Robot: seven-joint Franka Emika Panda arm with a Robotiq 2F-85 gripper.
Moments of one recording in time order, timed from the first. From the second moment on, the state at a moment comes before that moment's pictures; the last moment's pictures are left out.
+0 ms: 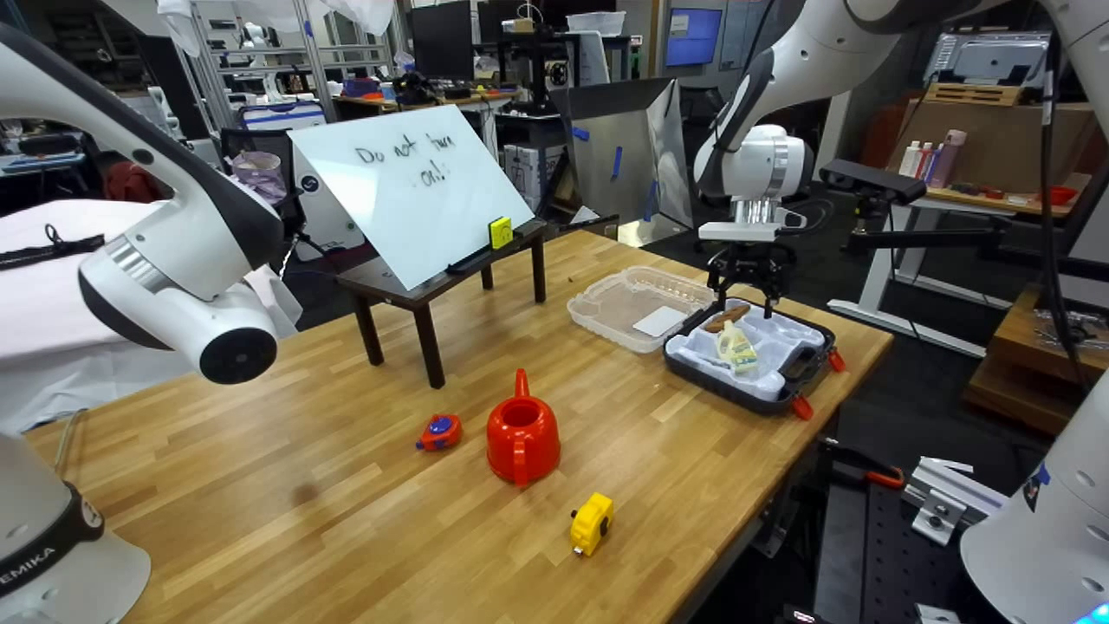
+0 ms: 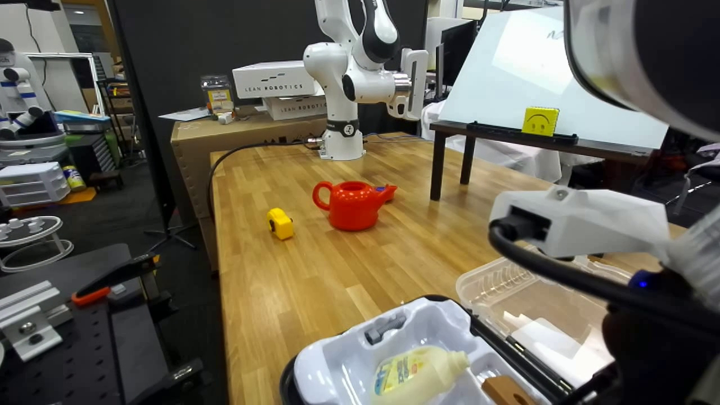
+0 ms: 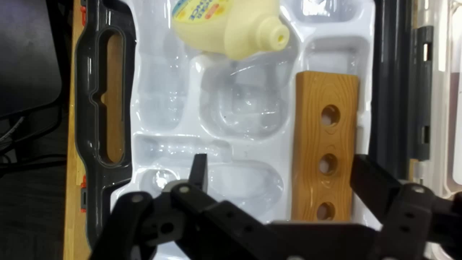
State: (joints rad) arm -0.45 0.66 -0.43 -1.90 0.44 2.13 0.63
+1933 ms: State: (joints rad) arm -0.42 0.67 -0.42 -1.90 0.38 2.13 0.65
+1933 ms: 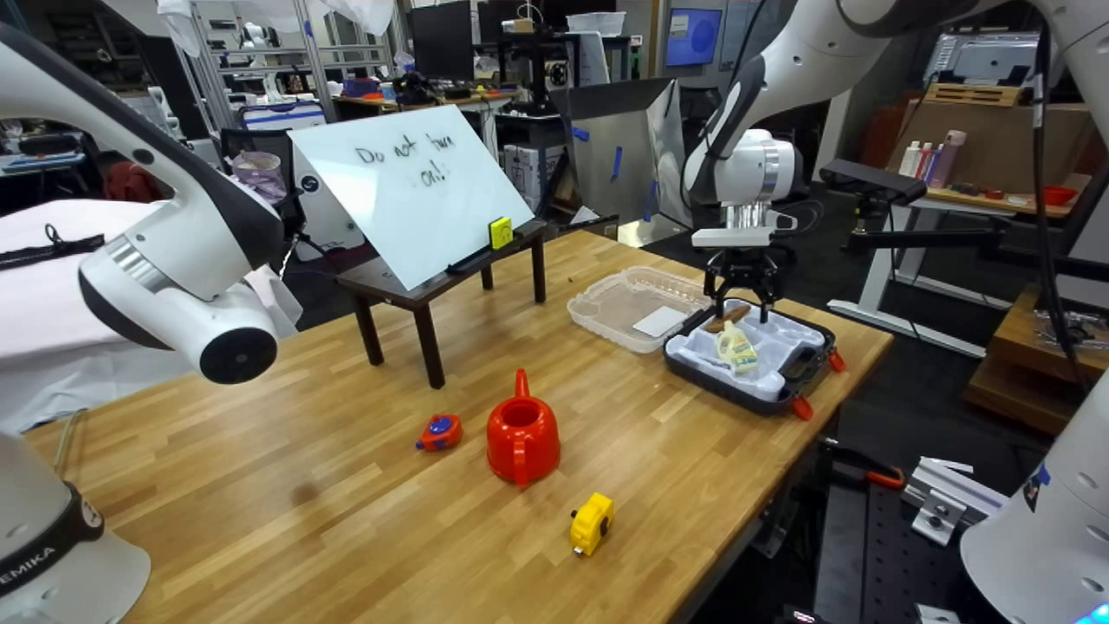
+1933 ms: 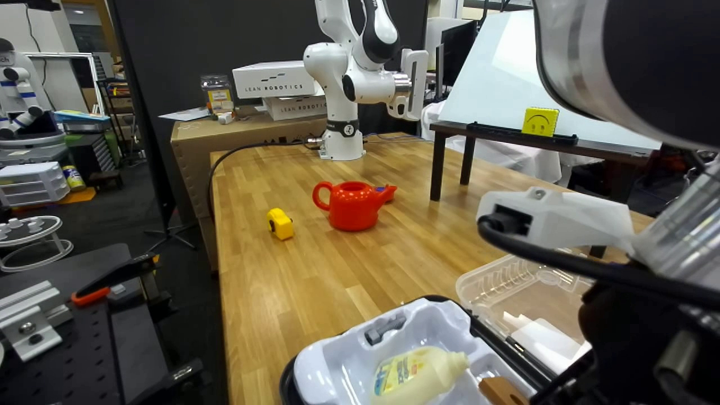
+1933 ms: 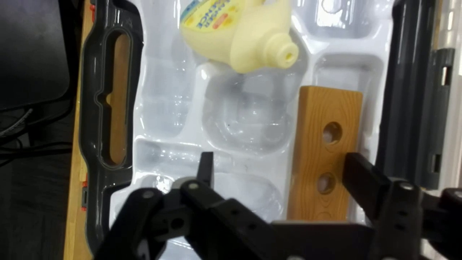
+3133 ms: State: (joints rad) arm -0.41 0.66 -0.42 -1.89 0.38 2.13 0.65
